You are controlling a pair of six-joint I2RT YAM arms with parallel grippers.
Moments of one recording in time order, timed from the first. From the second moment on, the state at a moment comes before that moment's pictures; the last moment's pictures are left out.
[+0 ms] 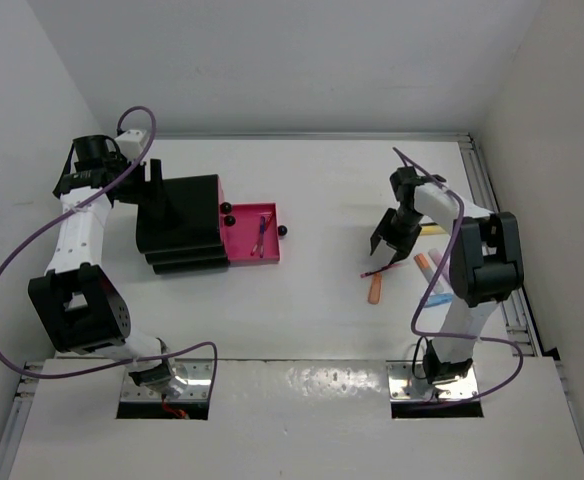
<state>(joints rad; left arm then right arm) 0.28 1.50 1.35 -0.64 0.35 0.28 0.12 1.84 1.24 -0.90 -0.09 0.69</state>
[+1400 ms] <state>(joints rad) 0.27 1.49 1.34 -0.64 0.35 0.28 0.60 1.99 1.69 -0.40 -0.15 0.50</state>
